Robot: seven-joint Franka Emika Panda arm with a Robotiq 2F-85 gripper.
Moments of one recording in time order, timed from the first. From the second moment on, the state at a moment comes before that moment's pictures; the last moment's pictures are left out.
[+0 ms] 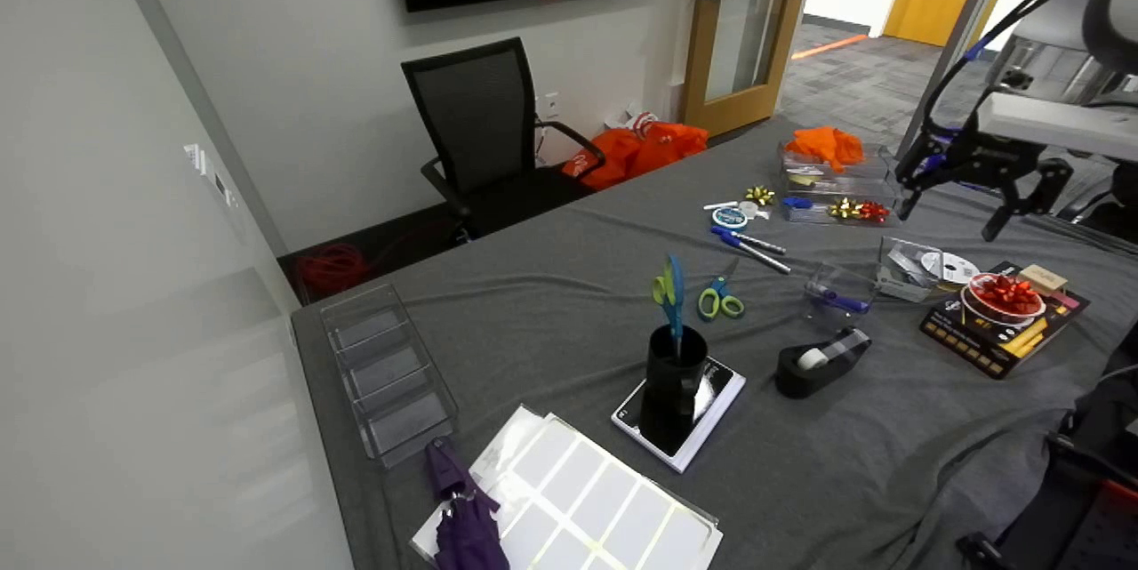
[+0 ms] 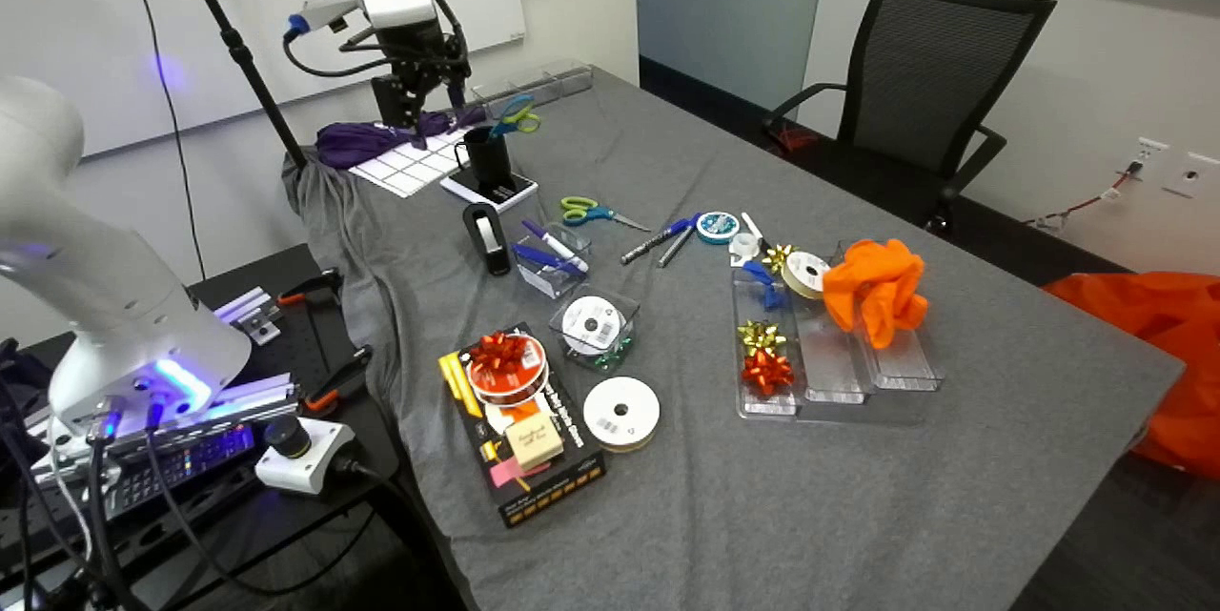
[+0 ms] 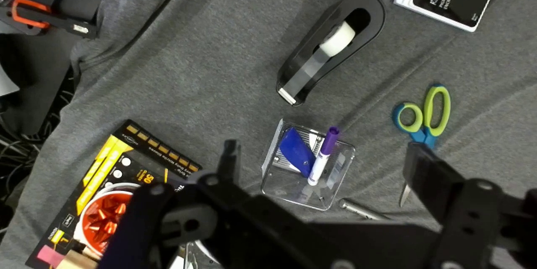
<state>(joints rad) -0.17 -0.35 0.04 -2.54 0.13 2.23 0.79</state>
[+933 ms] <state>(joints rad) -0.15 -0.10 0.00 -2.42 0.15 2.37 0.79</state>
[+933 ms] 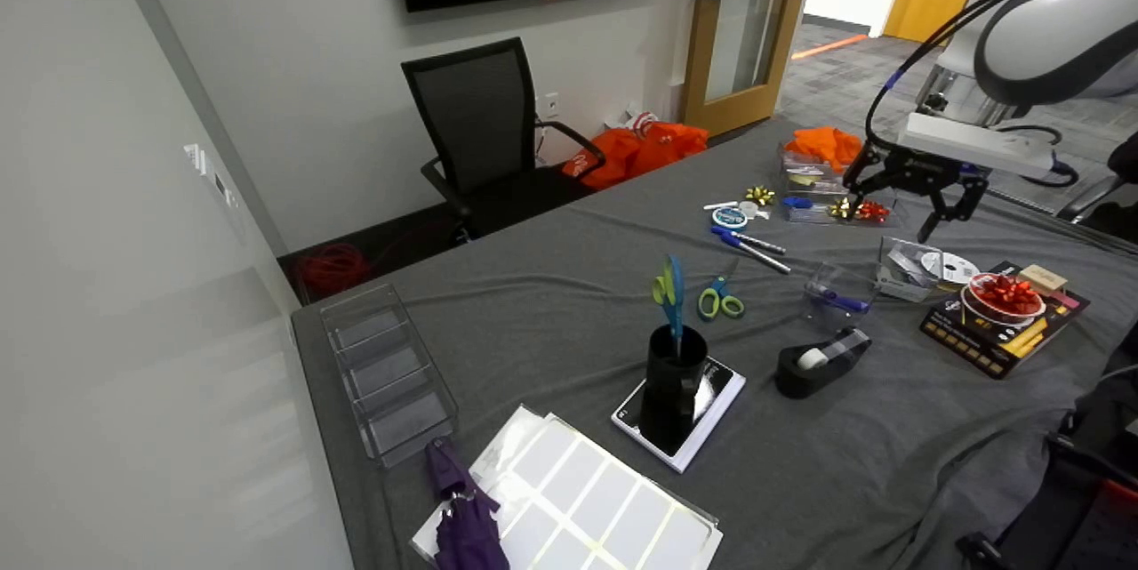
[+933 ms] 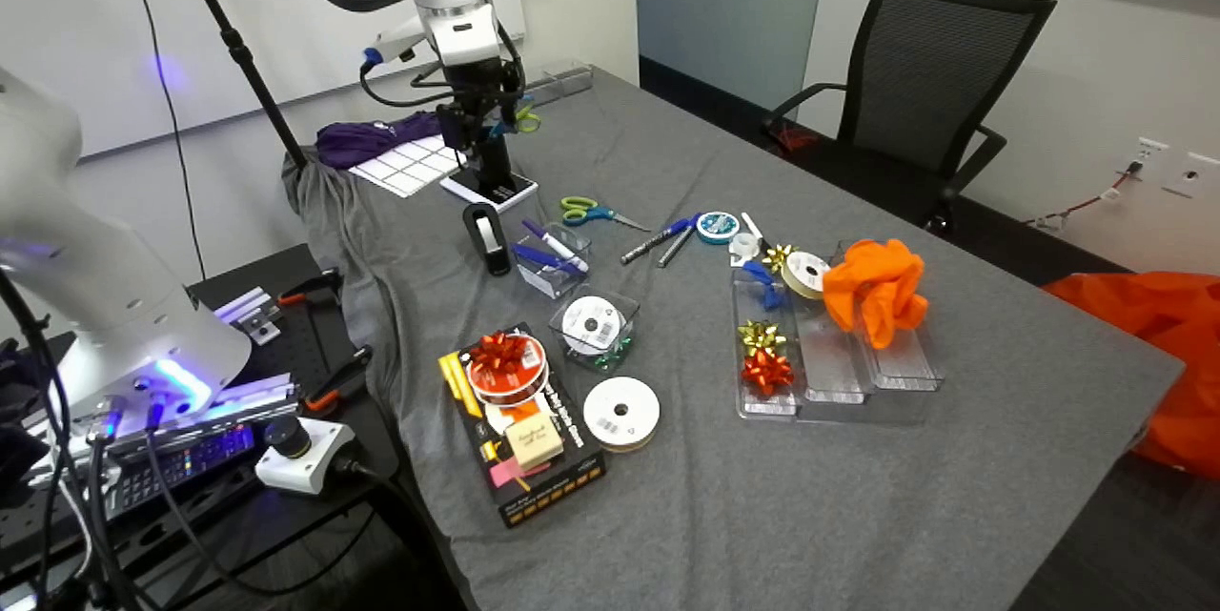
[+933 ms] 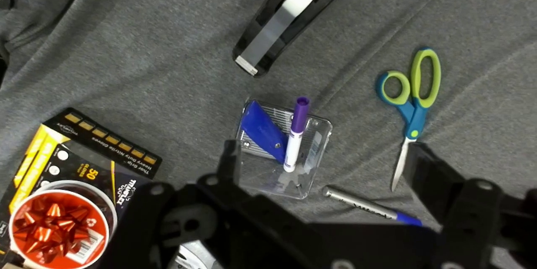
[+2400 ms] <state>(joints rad) -0.12 0.27 -0.03 -2.30 0.43 2.56 0.74</state>
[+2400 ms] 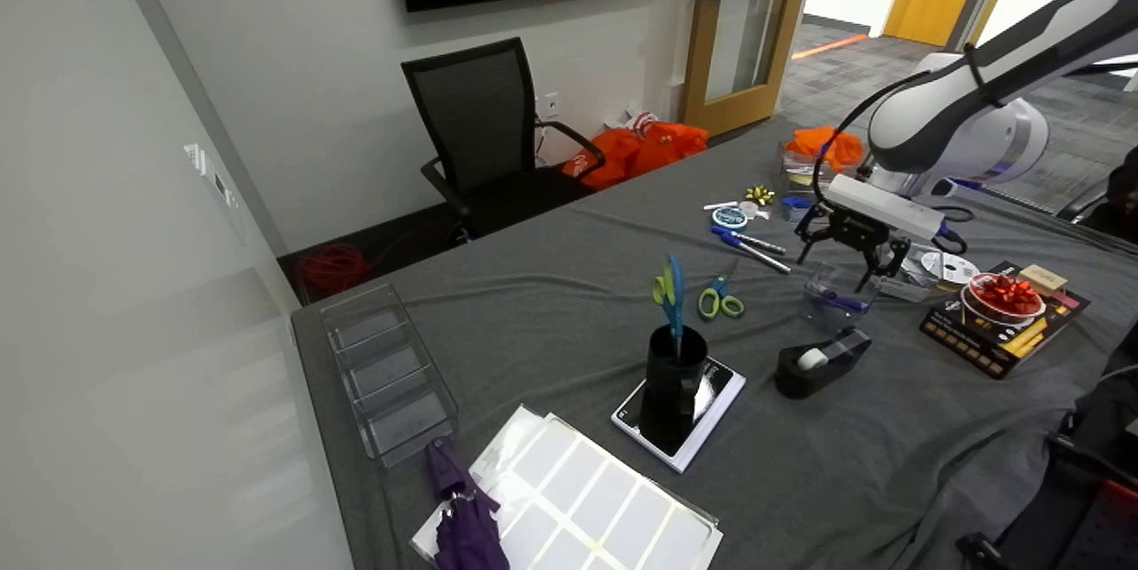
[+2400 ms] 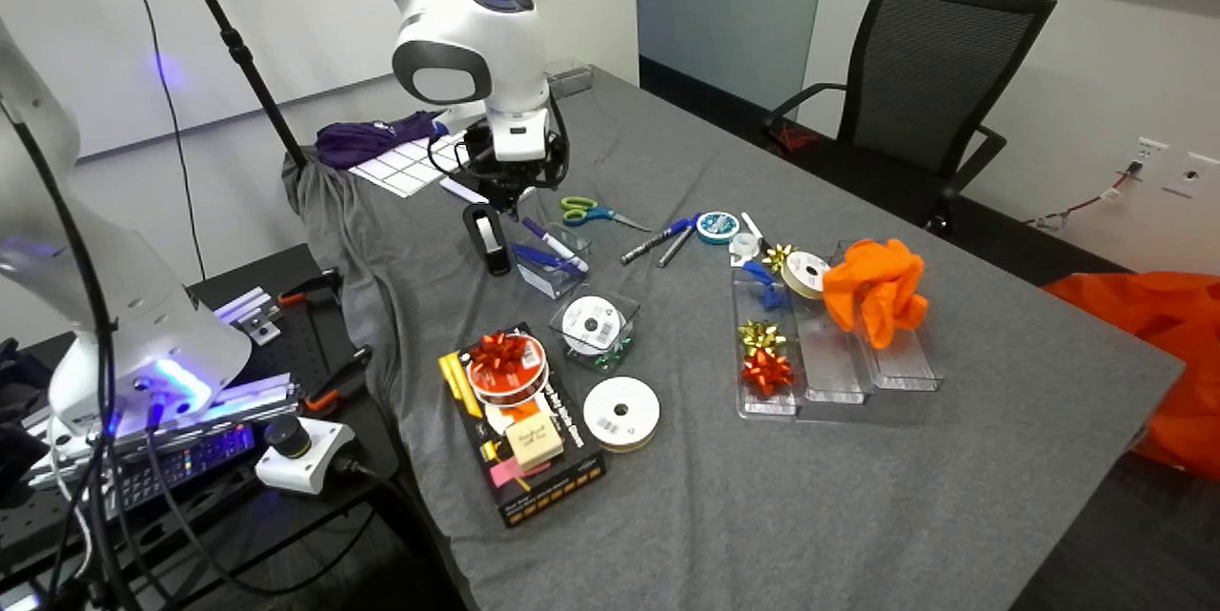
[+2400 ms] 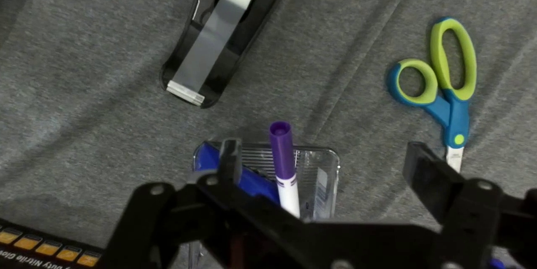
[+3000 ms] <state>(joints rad) -0.11 0.36 -0.05 -2.25 0.42 2.59 0.74</state>
